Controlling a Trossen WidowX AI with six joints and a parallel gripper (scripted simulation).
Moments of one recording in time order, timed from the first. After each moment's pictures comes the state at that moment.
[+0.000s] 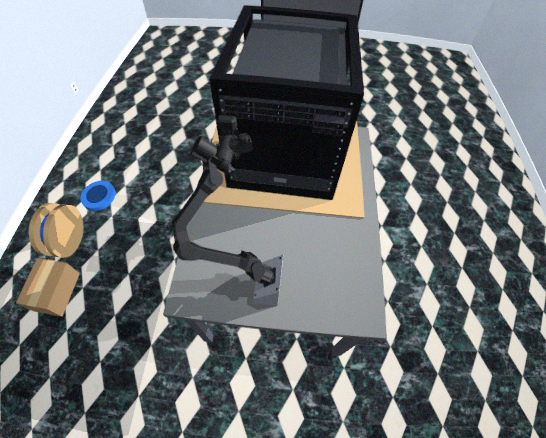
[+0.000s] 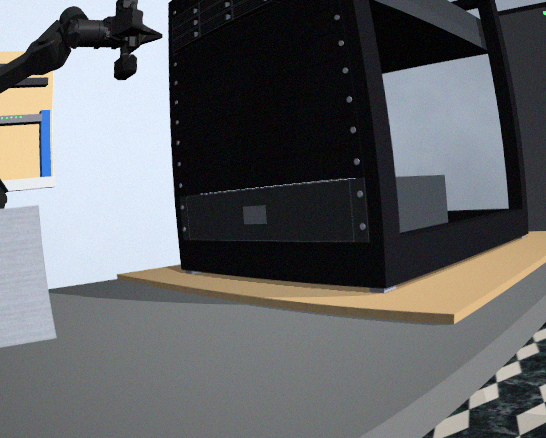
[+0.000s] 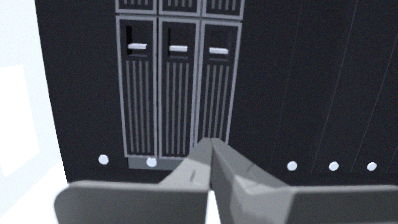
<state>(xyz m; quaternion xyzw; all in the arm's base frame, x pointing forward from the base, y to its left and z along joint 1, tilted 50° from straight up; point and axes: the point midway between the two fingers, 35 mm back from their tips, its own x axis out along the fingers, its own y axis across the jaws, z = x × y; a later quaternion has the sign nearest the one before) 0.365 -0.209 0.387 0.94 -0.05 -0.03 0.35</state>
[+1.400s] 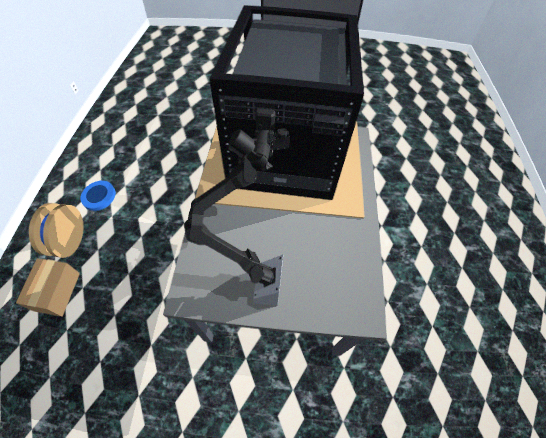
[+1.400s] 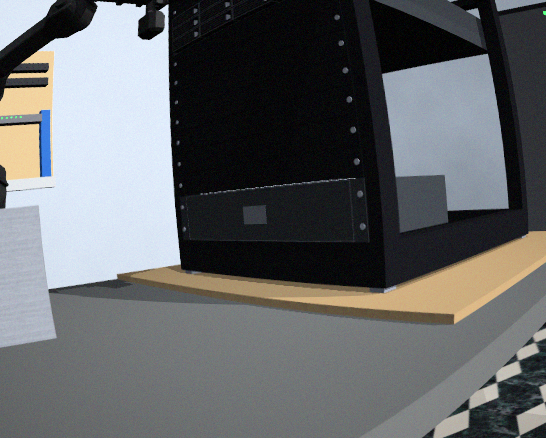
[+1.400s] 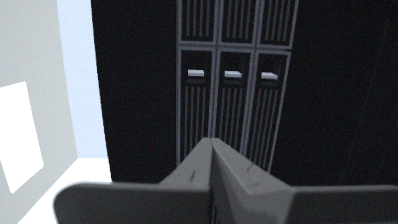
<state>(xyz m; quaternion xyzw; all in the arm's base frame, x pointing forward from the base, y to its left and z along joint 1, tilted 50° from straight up) 0.343 -0.322 0.319 0.94 -0.05 -0.03 0.33</state>
